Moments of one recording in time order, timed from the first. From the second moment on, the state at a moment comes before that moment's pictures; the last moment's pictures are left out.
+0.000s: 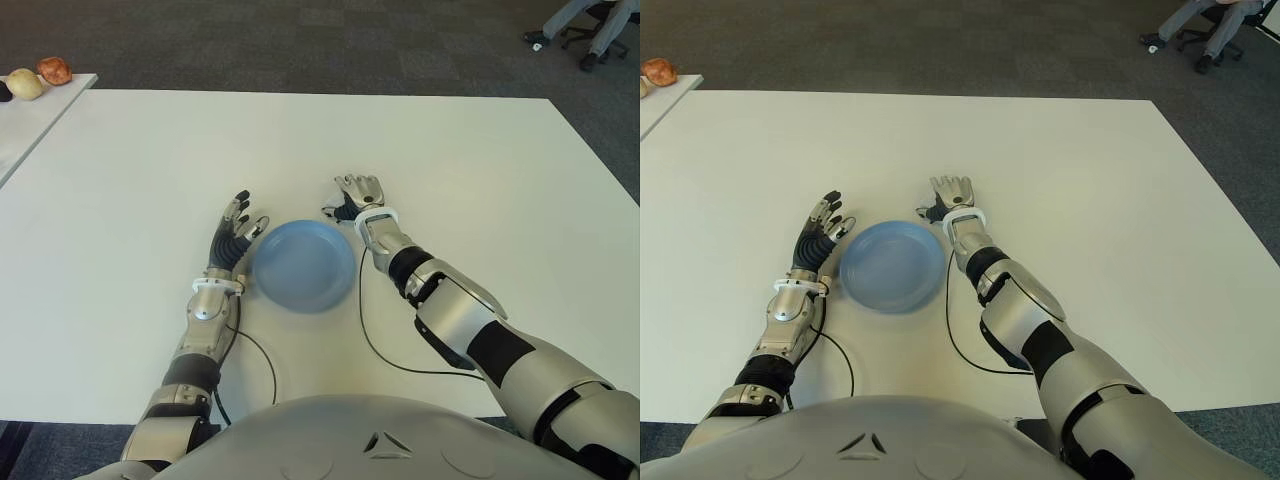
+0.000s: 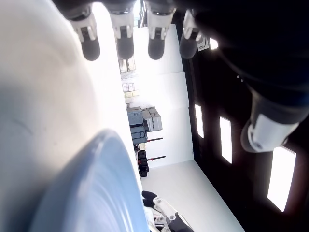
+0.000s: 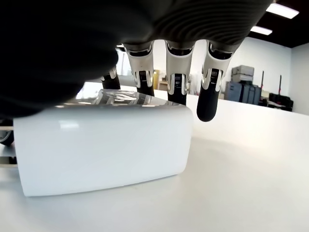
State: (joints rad) left arm -0.03 0.10 0.05 0.65 0.06 -0.57 -0.03; right arm -0.83 0.00 0.74 1.28 -0.88 0.19 -0.31
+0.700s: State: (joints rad) left arm -0.03 0.10 0.06 0.66 0.06 -0.60 -0.01; right arm -0.82 0.00 0.69 1.29 -0.83 0.16 -0.34
